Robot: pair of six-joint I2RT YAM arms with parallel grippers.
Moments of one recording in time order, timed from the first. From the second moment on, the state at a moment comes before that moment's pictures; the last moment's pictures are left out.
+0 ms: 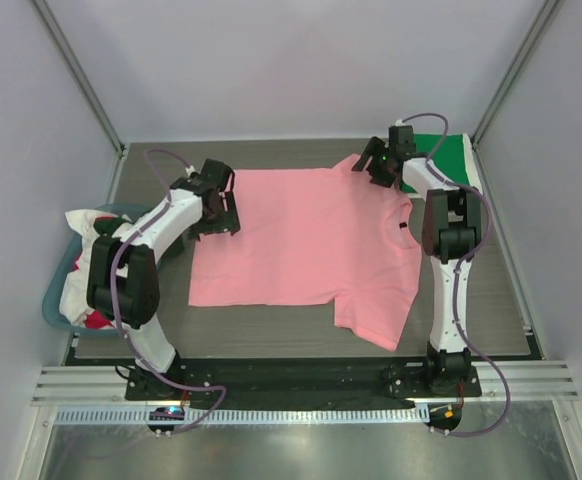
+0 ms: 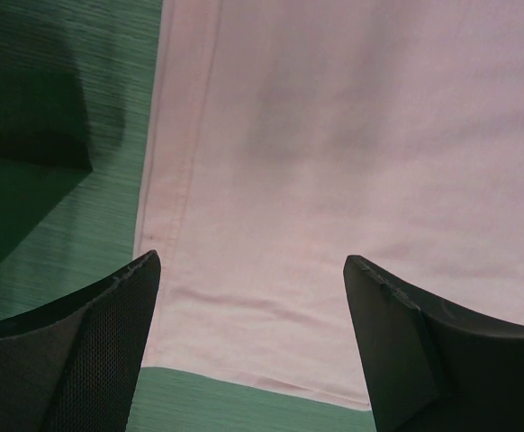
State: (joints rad) left arm -0.30 1.75 1.35 -0.80 -0.25 -0.50; right arm 0.09 2.37 1.89 -0.29 -0.19 0.58
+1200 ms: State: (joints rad) left arm -0.32 0.92 0.52 -0.83 -0.47 -1.18; right arm 0.42 0.99 0.85 -0.68 -0.02 0.72
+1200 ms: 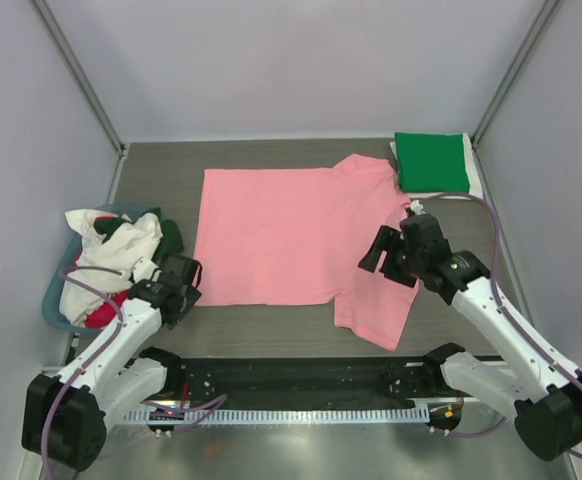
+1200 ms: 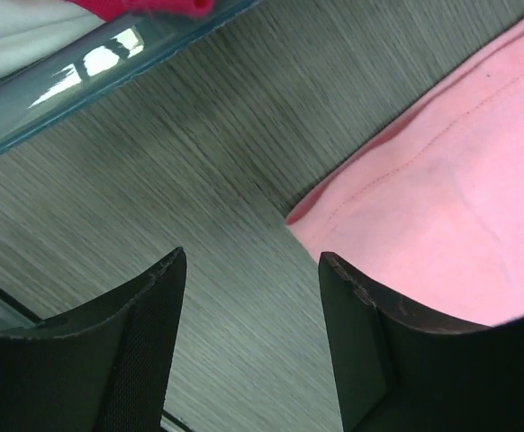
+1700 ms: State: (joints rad) left arm -0.32 1.05 0.49 -0.63 -0.43 -1.18; right arm 0.42 0.87 0.70 -0.83 0.05 0.84
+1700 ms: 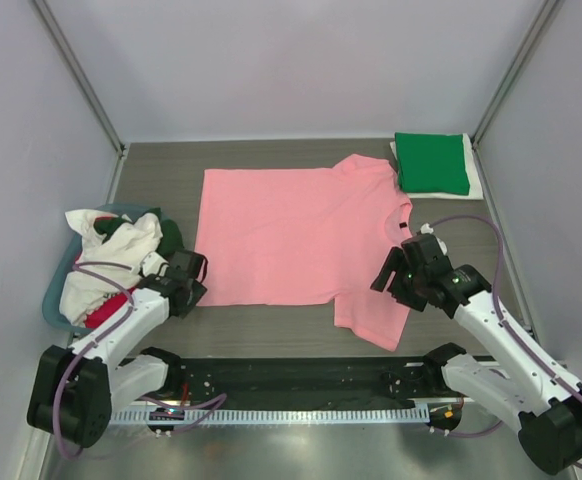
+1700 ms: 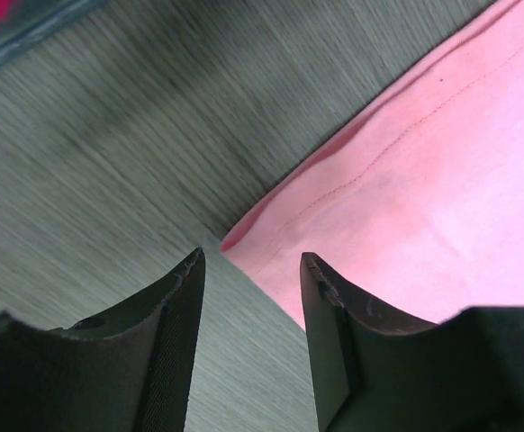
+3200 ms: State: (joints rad) left arm -0.30 1.00 0.41 -0.47 -0.37 -1.15; right arm 0.65 0.86 0.46 -0.86 0.06 1.21
